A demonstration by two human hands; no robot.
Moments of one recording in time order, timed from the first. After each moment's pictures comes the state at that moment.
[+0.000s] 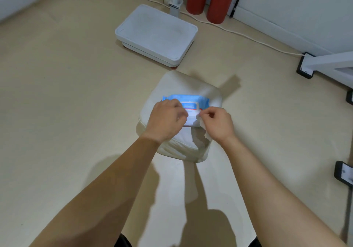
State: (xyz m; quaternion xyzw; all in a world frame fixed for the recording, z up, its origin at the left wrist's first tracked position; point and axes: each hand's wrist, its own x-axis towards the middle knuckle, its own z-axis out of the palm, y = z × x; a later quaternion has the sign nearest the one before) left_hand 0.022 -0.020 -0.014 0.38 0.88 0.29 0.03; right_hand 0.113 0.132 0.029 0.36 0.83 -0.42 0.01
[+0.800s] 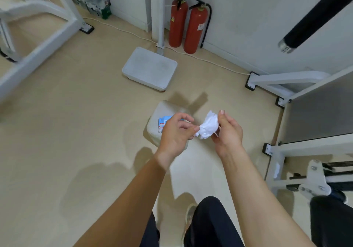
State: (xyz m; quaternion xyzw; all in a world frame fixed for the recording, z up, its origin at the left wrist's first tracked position) left_hand 0.133 -0.054 0.482 0.05 0.69 0.63 0.37; right_hand 0.195 0.080 0.493 0.55 0.39 -0.71 -0.19
